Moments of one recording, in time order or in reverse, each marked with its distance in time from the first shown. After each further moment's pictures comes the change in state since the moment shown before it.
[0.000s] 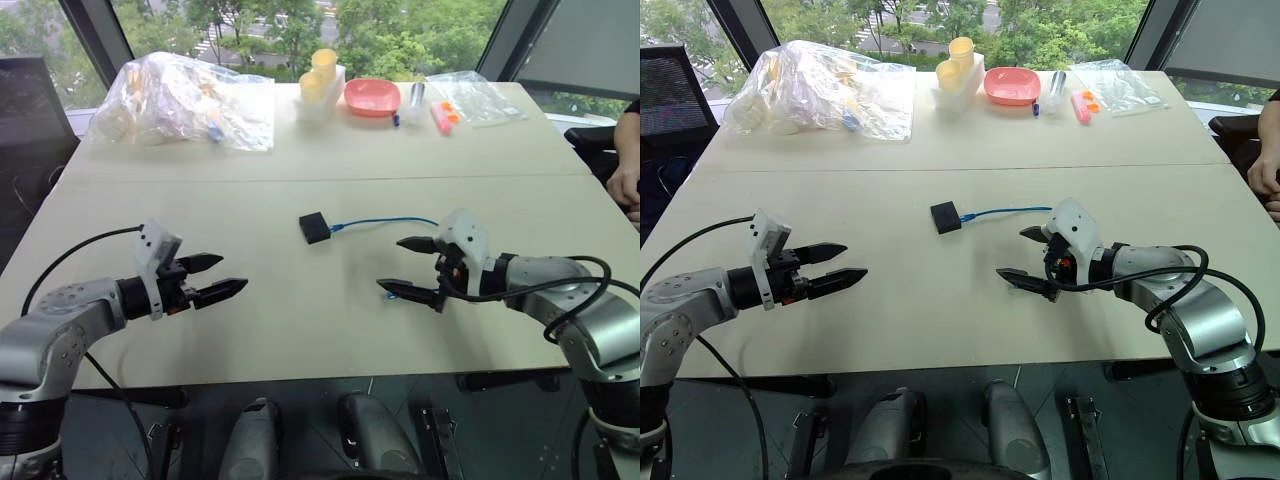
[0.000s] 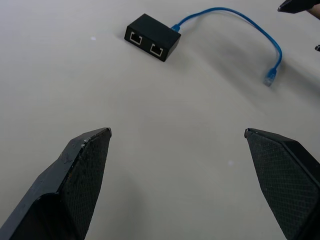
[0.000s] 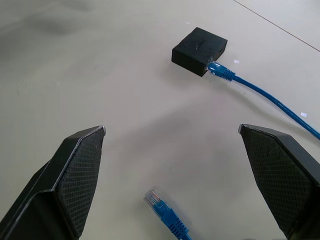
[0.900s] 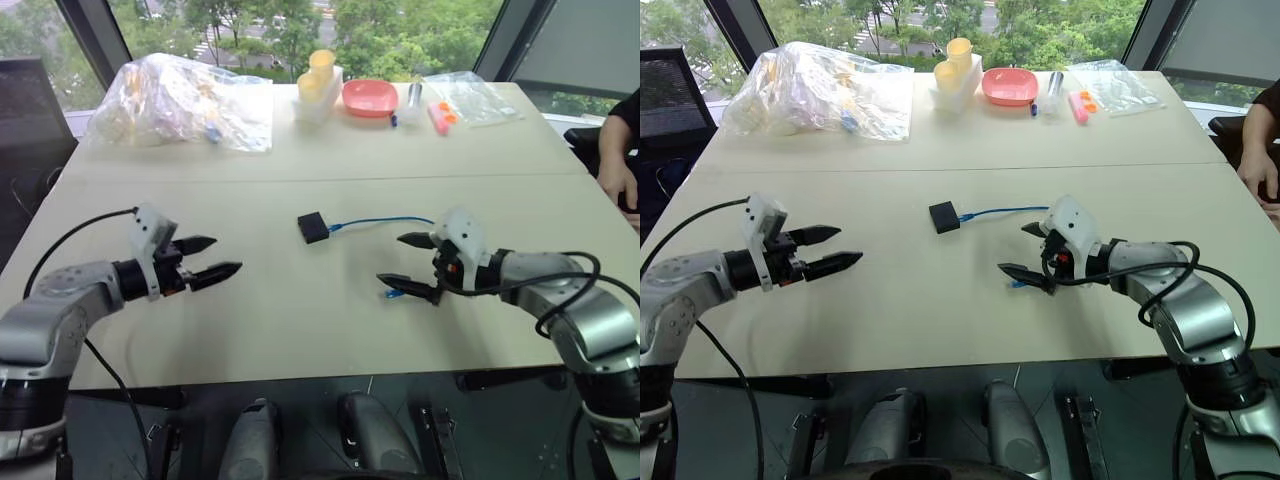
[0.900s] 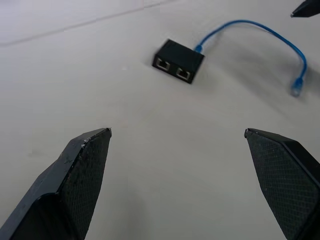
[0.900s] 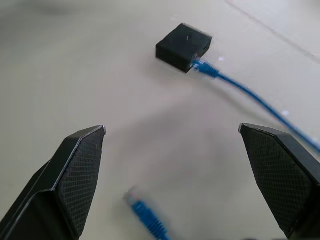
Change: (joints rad) left arm -0.160 0.047 -0.047 0.181 0.101 -0.111 -0.084; right arm -0.136 0.026 0.083 0.167 -0.119 -0.115 0.012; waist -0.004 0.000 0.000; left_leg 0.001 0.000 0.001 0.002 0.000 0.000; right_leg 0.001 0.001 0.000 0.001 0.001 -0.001
